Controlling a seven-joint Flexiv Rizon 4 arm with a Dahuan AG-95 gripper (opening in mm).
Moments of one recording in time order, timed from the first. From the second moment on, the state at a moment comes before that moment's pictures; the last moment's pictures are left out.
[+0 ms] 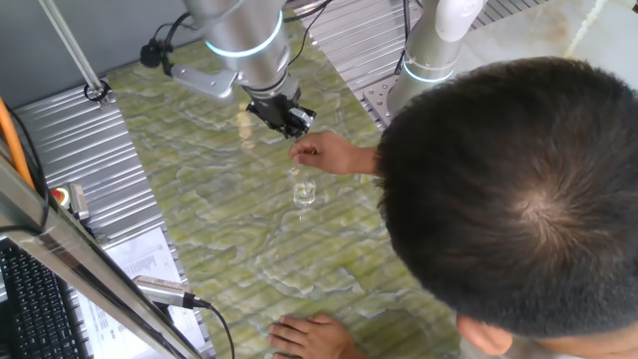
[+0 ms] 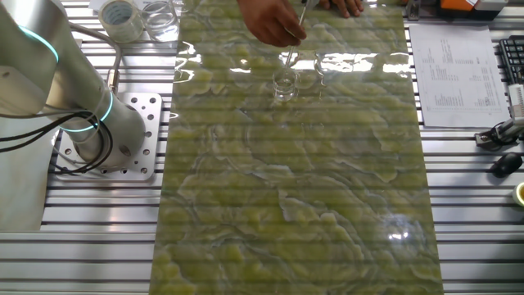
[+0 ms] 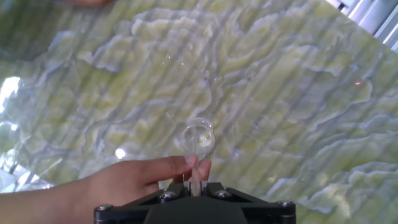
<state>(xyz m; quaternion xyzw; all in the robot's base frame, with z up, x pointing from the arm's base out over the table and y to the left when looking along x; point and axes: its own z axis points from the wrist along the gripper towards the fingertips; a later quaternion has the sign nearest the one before) 0.442 0.129 0.299 0.30 -0.95 0.01 0.12</state>
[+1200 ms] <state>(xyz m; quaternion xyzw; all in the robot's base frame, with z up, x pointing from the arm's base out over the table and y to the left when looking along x) 0.444 0.129 0.299 0.30 -0.95 0.00 0.10</state>
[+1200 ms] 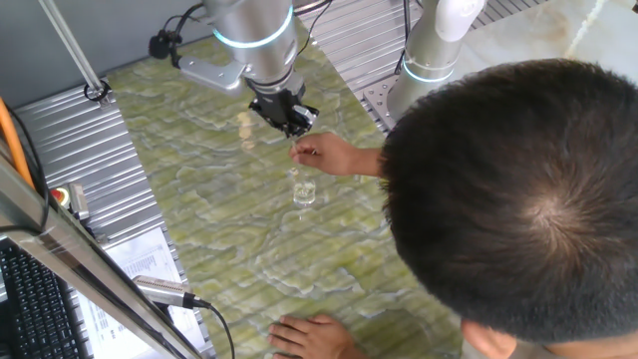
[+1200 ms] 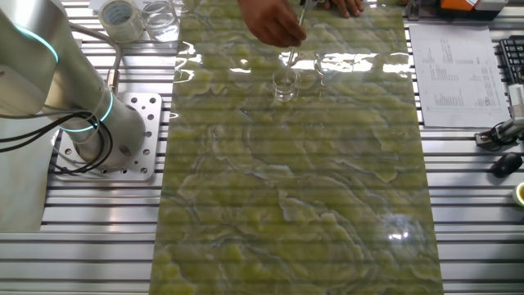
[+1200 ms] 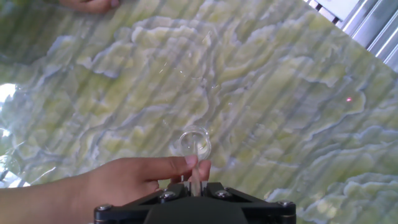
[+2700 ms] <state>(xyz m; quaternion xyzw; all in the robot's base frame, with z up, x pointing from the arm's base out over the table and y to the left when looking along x) 0.442 0.129 0.298 0.32 -0.94 0.02 0.10</state>
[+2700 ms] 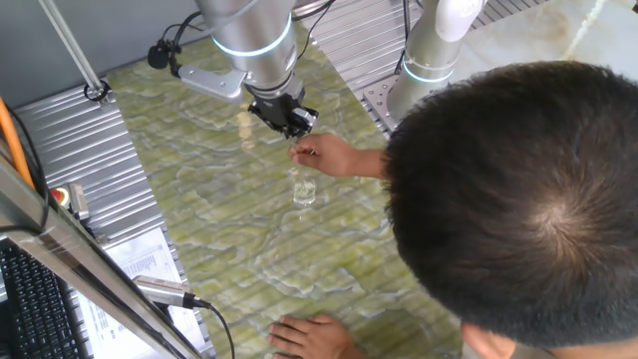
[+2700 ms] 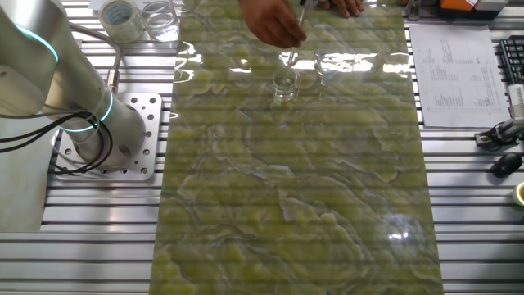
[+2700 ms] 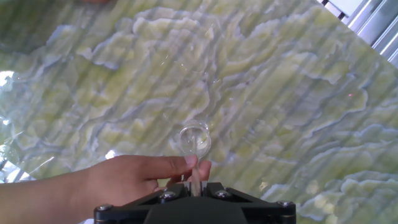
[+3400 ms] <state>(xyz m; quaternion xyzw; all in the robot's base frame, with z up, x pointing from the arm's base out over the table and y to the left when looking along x) 0.440 0.128 0.297 0.33 -0.94 0.01 0.09</state>
